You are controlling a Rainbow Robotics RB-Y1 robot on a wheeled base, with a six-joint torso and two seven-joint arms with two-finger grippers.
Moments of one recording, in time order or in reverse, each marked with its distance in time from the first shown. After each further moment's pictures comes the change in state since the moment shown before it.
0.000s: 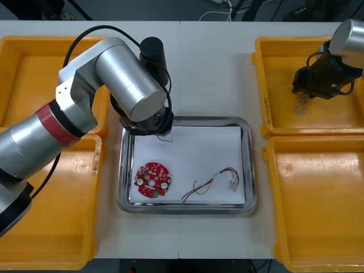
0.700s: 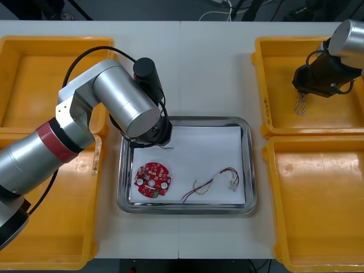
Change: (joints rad) right arm 0.001 0.003 0.000 0.001 -0.001 -0.036 0.005; left arm 0.088 0.001 -0.001 0.000 -0.028 -0.090 0.000
